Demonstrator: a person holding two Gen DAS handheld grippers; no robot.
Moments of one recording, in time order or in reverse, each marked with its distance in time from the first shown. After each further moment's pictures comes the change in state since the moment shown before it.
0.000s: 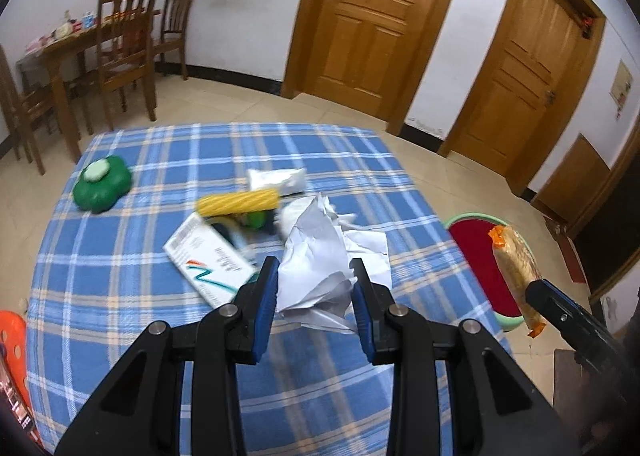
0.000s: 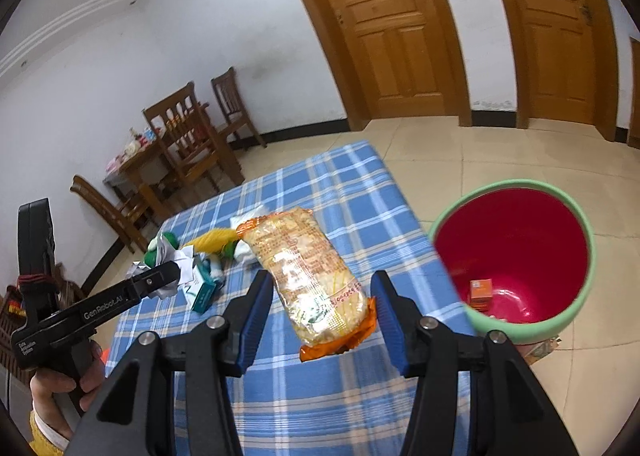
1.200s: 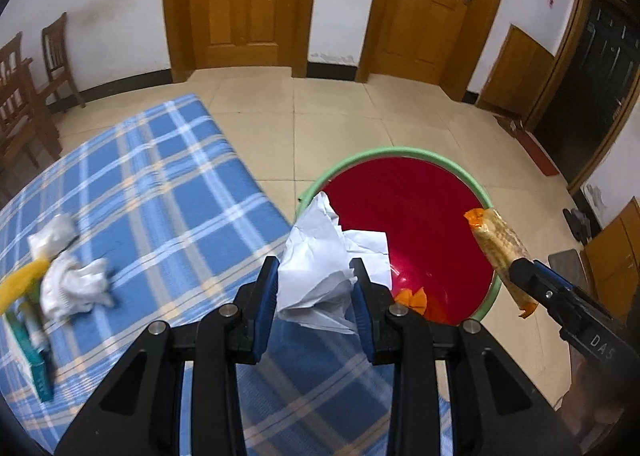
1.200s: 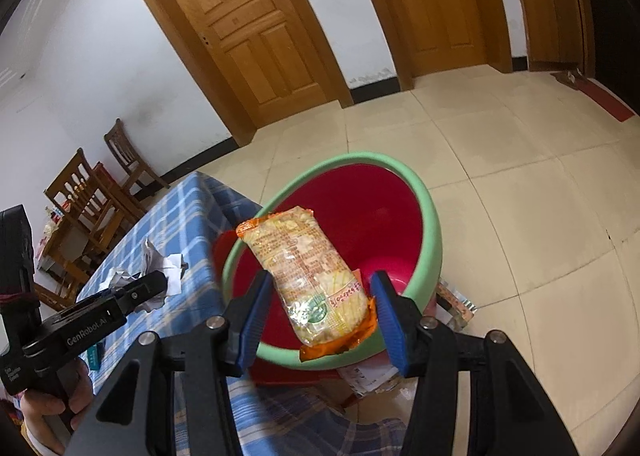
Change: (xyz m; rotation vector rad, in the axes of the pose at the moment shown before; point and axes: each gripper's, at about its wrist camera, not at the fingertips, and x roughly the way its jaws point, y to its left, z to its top) left arm 0.132 -0.199 -0.003 0.340 0.194 -0.155; right arm -0.019 -0.179 -0.009 0.316 -0.009 -0.270
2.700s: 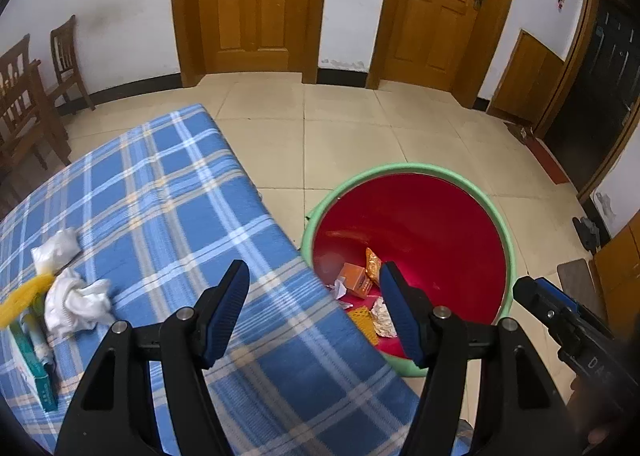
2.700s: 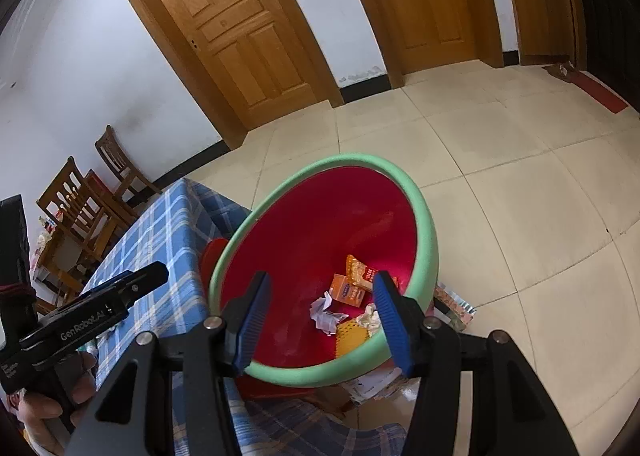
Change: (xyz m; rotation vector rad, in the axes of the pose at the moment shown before) left arm -0.002 0.002 0.013 -0.023 -0.032 0.048; right arm 0.009 -0.005 0.010 0.025 -0.005 -0.015
